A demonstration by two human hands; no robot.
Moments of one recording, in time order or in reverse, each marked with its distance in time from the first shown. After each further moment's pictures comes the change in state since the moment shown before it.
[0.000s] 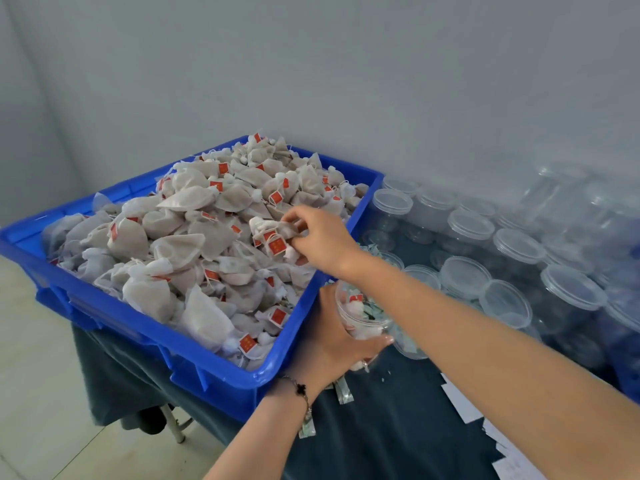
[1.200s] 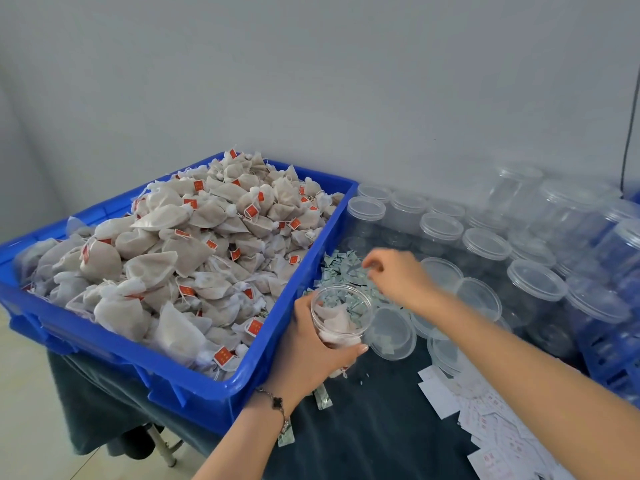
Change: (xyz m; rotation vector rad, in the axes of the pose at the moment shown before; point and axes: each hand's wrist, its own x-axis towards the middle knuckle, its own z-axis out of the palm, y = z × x) left_hand -0.006 0.005 0.006 0.024 -0.005 0.010; right_hand -0.072 0.090 -0.081 -0.490 0.121 0.279
